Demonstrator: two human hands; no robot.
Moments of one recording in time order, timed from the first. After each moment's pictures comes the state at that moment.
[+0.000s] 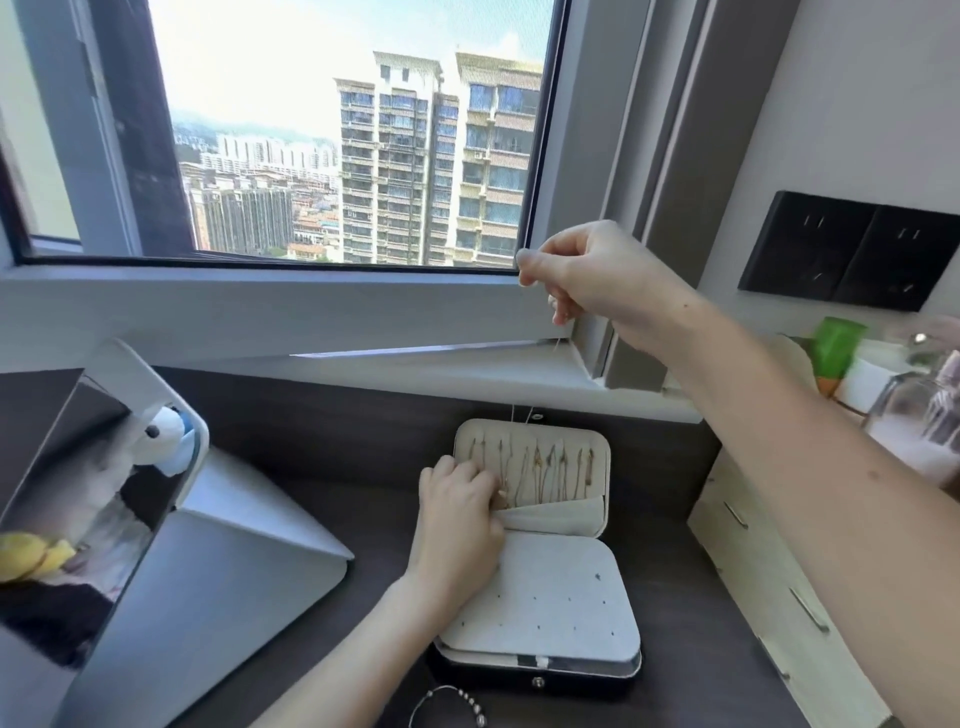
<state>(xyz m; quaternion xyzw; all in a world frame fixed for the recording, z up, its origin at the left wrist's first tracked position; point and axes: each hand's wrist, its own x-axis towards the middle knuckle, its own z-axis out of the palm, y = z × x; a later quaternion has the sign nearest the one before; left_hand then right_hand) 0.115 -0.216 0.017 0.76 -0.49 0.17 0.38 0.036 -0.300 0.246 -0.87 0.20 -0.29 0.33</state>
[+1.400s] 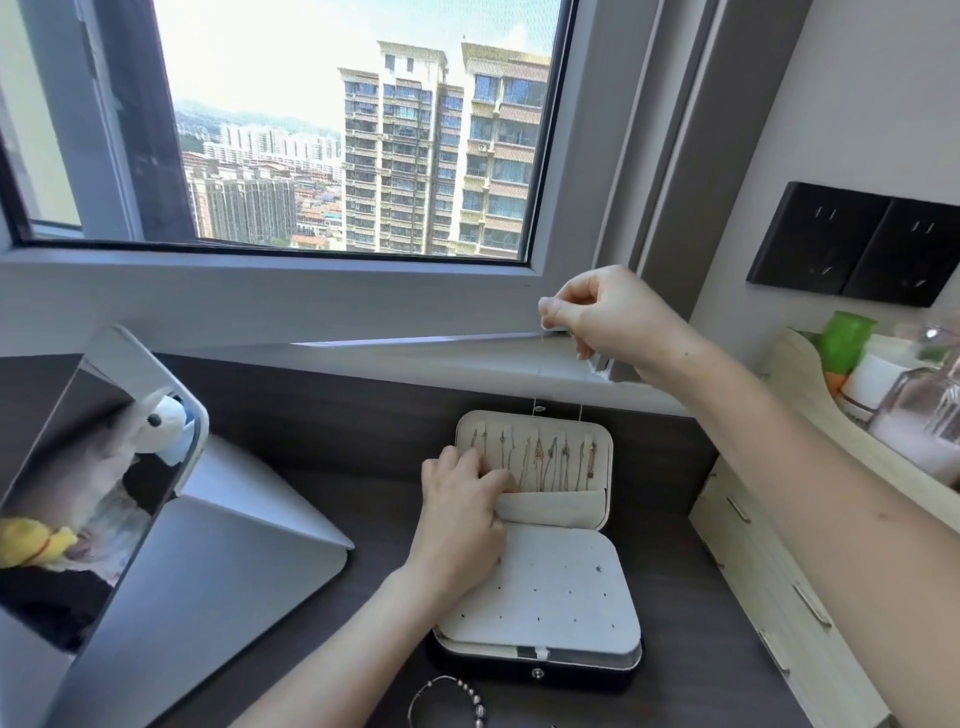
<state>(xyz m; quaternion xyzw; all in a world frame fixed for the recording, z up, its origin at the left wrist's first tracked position) 0.113 -0.215 0.015 0.76 -0.51 0.17 0.36 0.026 -0.315 0.213 -0.89 0.25 -0.28 0.26</state>
